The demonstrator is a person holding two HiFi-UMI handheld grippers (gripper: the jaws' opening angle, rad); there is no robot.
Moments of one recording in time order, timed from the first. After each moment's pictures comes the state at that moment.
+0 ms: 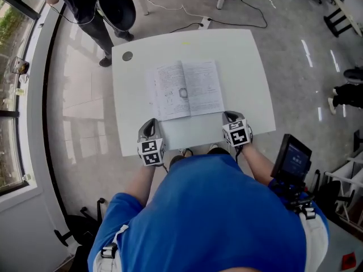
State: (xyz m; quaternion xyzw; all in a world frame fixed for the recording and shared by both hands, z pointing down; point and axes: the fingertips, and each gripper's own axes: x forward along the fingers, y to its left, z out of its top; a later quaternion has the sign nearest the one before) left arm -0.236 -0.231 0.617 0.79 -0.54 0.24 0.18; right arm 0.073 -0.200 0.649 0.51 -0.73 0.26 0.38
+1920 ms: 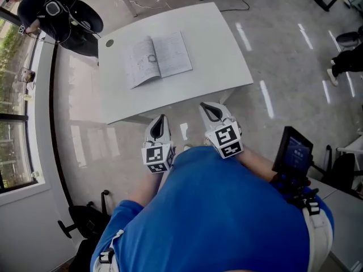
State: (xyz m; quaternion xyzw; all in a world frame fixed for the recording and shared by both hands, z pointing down) left arm -0.082 -0.015 0.497 0.84 -0.50 0.15 0.12; right arm 0.057 -0.007 0.482 0.50 -0.84 0.12 0.18
